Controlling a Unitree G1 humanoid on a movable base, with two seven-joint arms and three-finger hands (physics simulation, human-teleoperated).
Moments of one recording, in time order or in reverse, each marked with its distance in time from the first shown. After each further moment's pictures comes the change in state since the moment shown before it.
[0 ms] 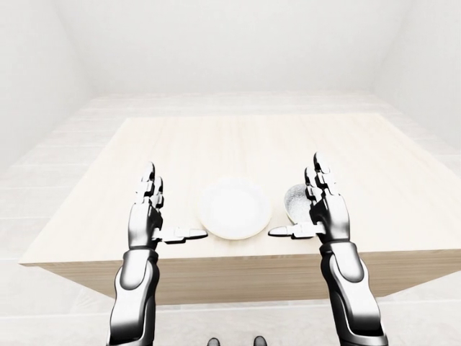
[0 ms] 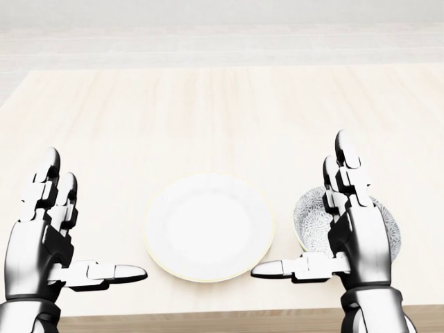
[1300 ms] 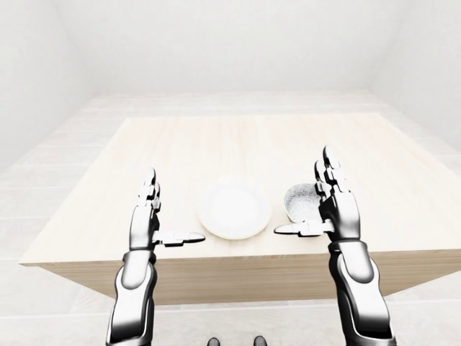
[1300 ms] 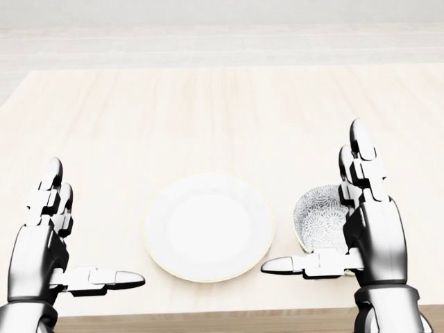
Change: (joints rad) left arm 0.000 0.016 0.011 0.059 0.116 0.000 -0.003; right arm -0.001 -0.017 -0.032 -0.051 -0.056 0.000 0.012
